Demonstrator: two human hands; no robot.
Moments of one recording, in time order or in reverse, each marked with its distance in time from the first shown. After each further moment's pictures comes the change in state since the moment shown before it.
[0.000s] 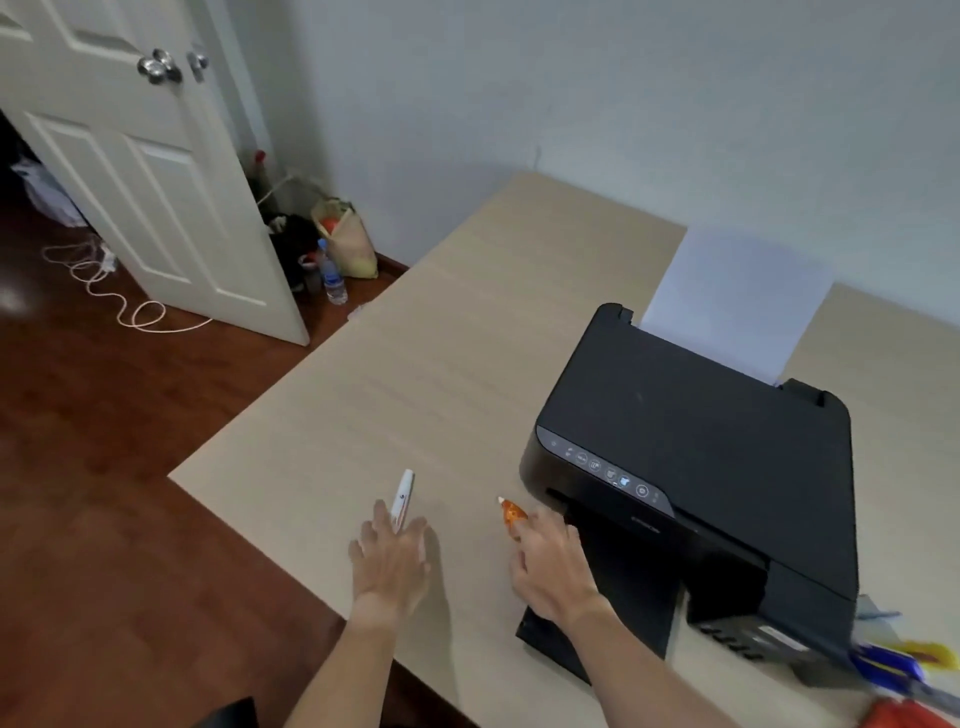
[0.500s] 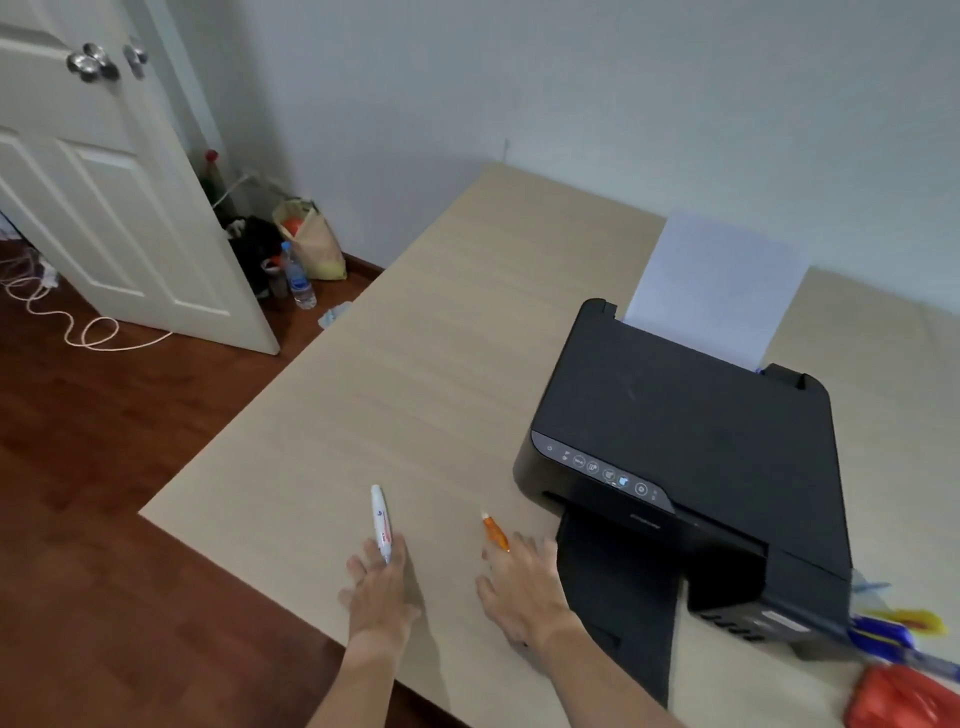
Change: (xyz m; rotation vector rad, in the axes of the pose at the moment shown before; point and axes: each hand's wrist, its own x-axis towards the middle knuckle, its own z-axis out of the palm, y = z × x) left_hand 0.006 -0.018 0.010 0.009 -0.185 -0.016; right_hand 0.008 -0.039 0.022 -0.115 -0.145 0.047
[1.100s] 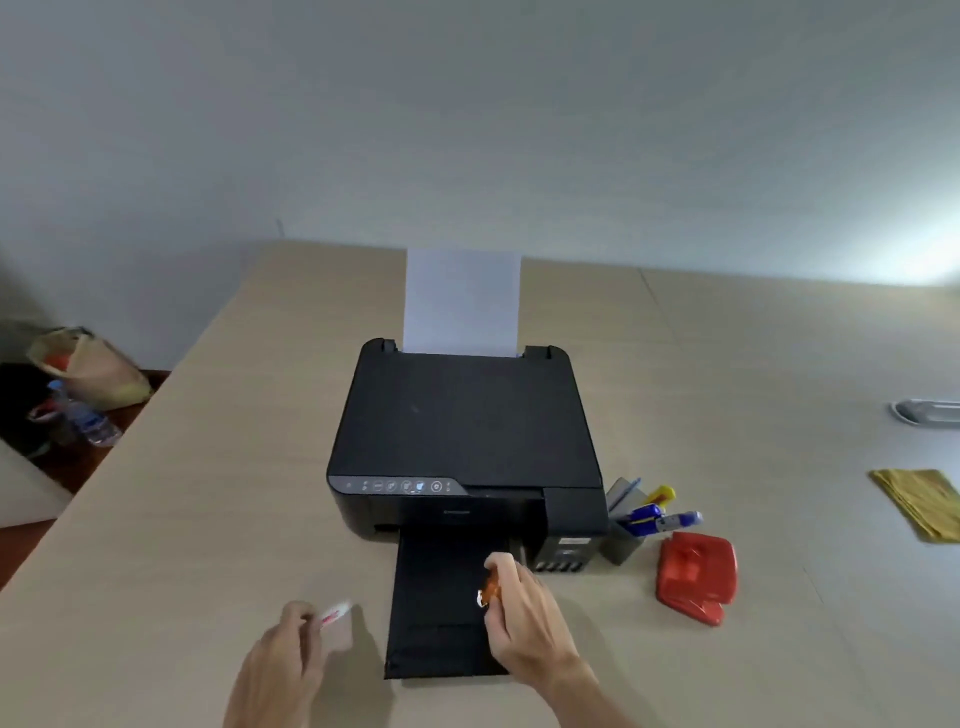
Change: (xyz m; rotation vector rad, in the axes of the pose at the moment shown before) left_hand -0.043 0.055 -0.013 -0.369 0.355 0.392; right_hand -0.144 0.121 -0.005 0.538 0.518 0.248
